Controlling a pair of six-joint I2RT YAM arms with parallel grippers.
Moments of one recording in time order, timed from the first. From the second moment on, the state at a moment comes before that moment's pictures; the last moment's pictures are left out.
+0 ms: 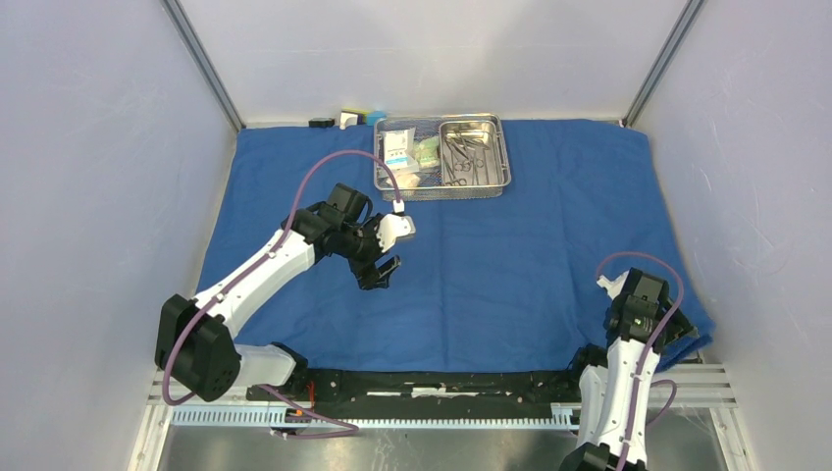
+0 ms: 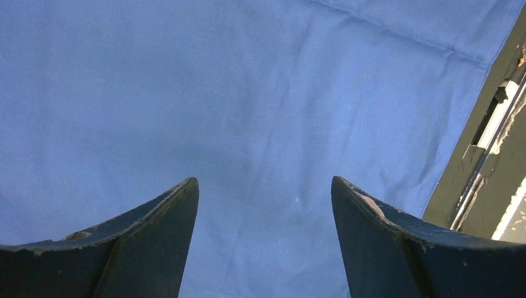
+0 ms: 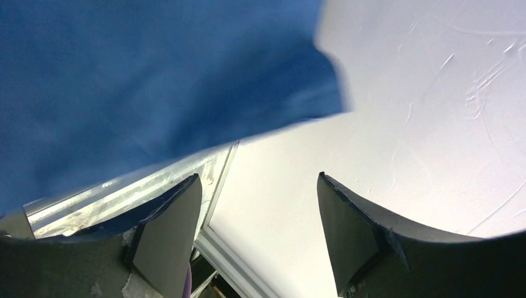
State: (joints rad) left arm -0.52 1.31 1.01 -0.78 0.45 0.60; right arm -0.44 0.54 0.37 -0.78 0.64 -1.06
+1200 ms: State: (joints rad) left arm 0.22 1.19 0.82 -0.93 0.24 0.68; right arm -0.18 1.01 0.63 -0.50 -0.05 -0.98
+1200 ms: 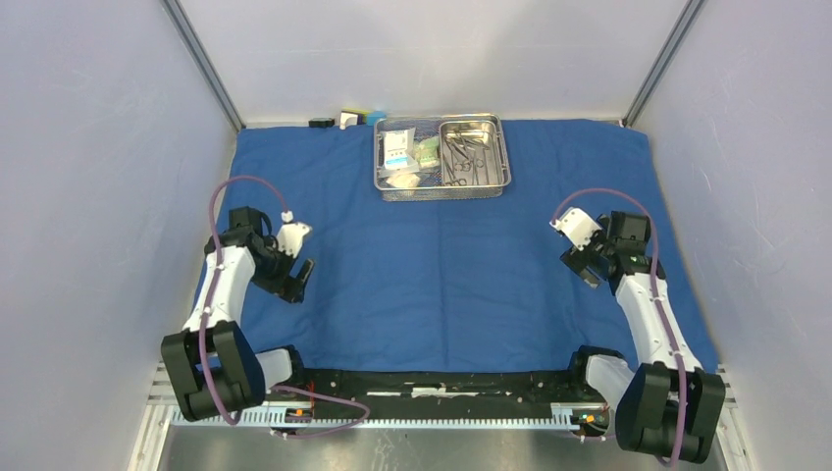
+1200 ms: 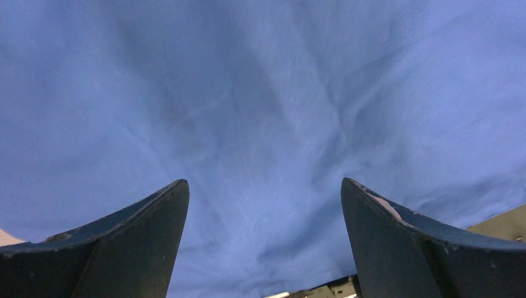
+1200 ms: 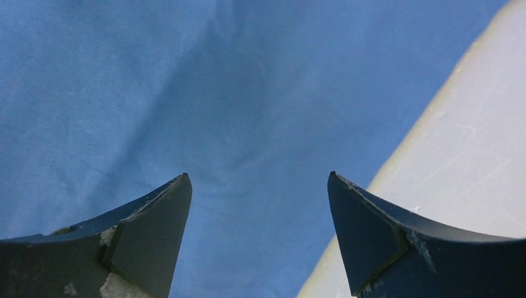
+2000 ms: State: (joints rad) left arm 0.32 1.23 0.58 -0.85 -0.06 0.92; right arm -0.22 1.07 0.50 -0.50 0.04 -1.15
